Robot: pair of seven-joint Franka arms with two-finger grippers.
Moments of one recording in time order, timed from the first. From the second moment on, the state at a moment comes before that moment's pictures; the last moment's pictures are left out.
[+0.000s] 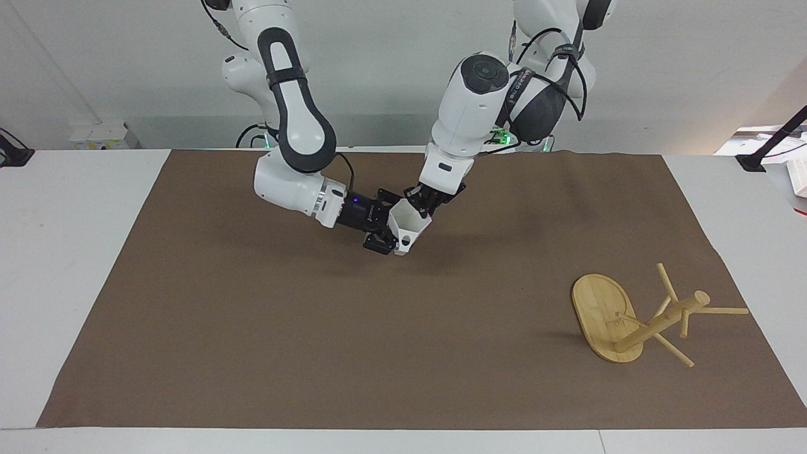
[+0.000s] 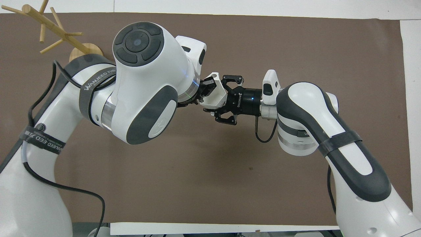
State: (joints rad) left arm -0.73 0.30 0.04 -1.47 -0.19 1.85 -0.96; right arm 0.48 0.19 -0.10 -2.09 1.64 2.22 -2.14
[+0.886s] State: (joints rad) left arm -0.73 0.29 0.04 -1.50 -0.20 1.90 -0.96; right arm 0.47 0.20 -0.10 -2.09 1.64 2.23 -2.14
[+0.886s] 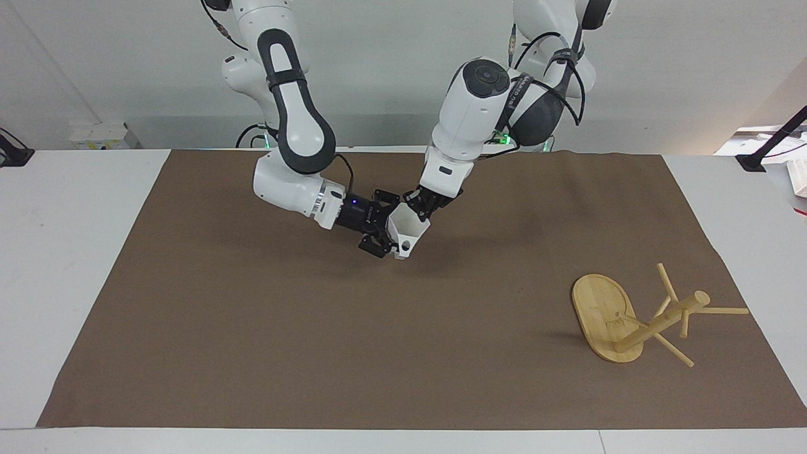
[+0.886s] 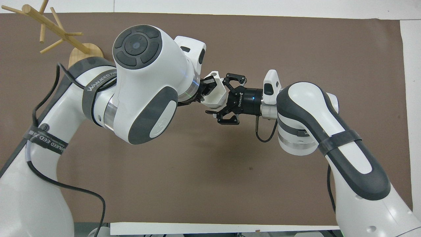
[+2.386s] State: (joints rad) left arm -0.50 0.23 0.09 -1.87 0.22 2.44 -1.13; right arm -0.15 0.07 -0.11 -1.68 0.43 1.43 -1.47
